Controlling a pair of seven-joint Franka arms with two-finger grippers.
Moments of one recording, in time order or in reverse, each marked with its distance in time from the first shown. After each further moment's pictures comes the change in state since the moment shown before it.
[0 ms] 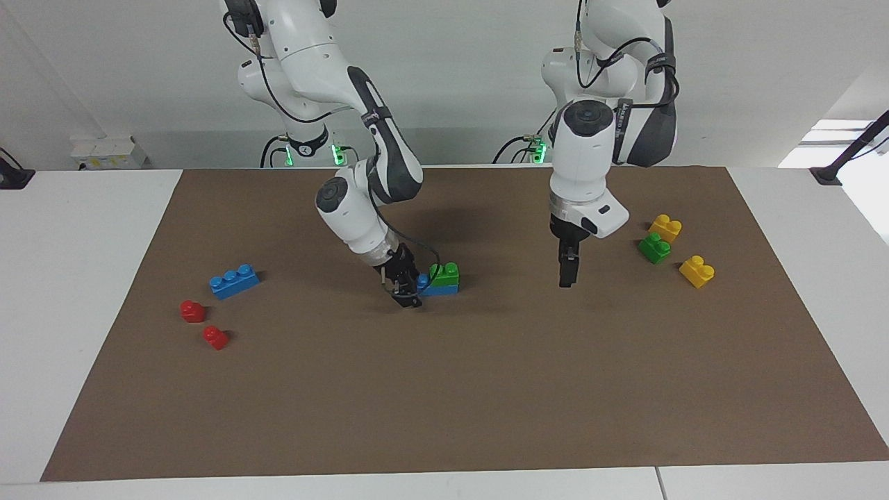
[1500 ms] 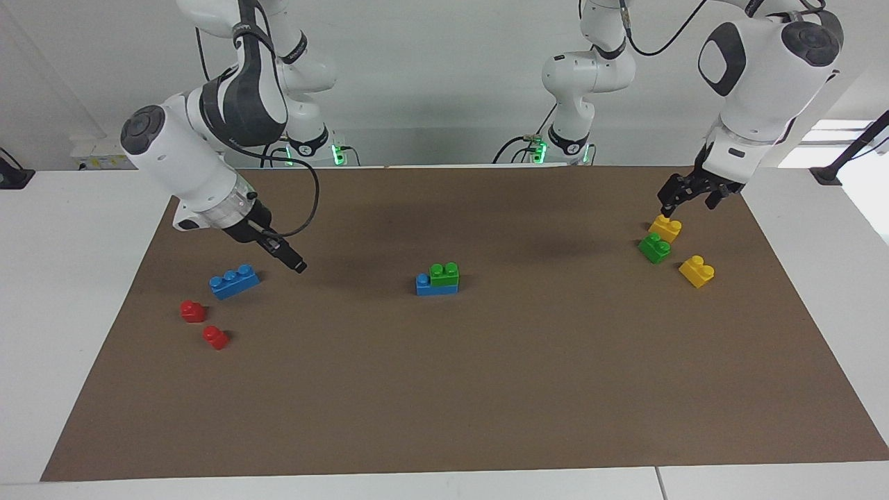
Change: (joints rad) left arm 0.300 -0.159 0.004 0.099 -0.140 -0.378 1.451; right arm -0.375 -0.241 -0.012 0.245 -0.399 -0.697 -0.822
